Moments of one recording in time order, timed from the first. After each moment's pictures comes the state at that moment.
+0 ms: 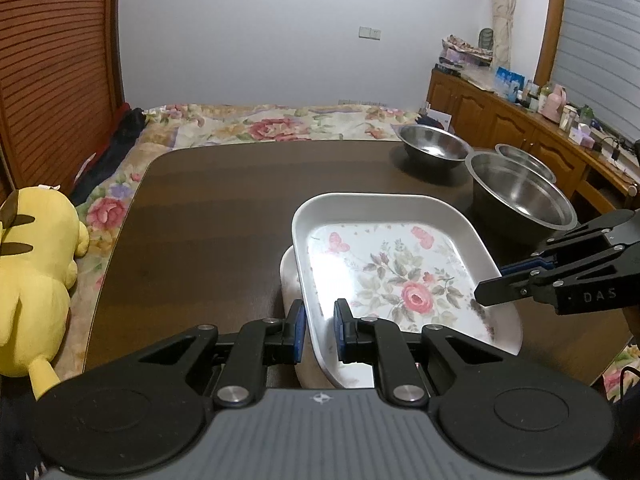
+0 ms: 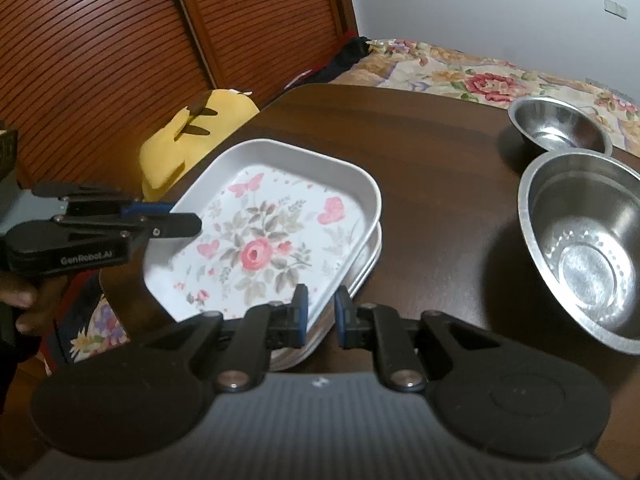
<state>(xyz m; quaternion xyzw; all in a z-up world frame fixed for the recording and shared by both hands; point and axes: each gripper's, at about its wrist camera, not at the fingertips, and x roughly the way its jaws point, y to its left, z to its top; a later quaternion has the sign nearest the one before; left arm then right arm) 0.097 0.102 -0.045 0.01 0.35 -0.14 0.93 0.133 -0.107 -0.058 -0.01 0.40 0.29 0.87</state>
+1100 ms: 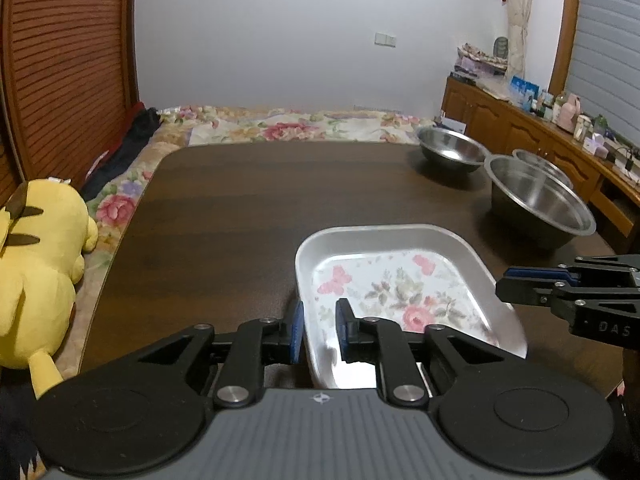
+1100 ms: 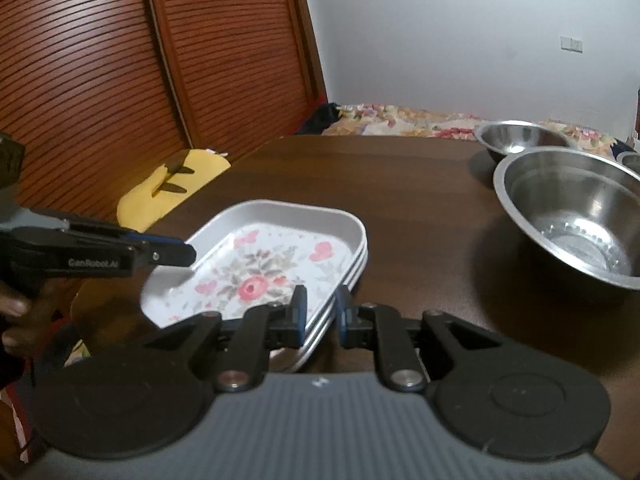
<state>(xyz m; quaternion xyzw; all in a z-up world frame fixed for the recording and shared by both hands) 0.099 0.102 -0.053 0.00 0.33 -0.12 0.94 0.101 -0.115 -0.084 0.03 0.28 0.25 0.93</state>
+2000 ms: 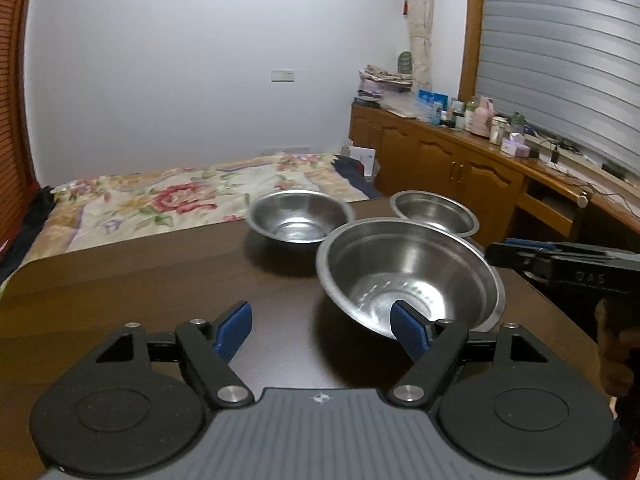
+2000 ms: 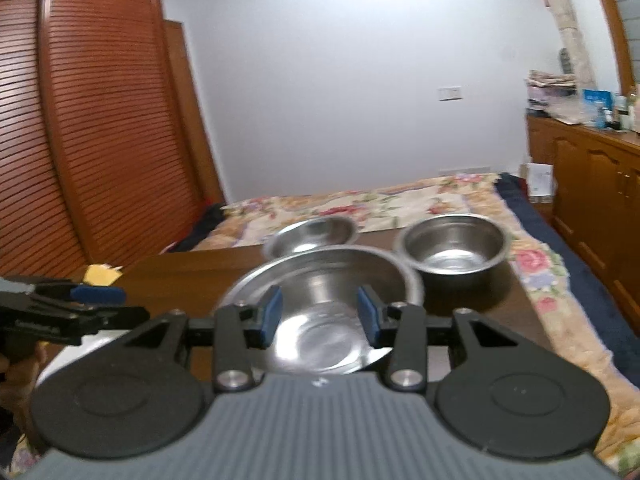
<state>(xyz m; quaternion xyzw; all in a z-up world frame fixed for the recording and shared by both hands) 0.157 -0.055 -0.031 0.04 0.26 -0.25 0.93 0.114 -0.273 -0.062 0.10 0.18 0.10 0.97</state>
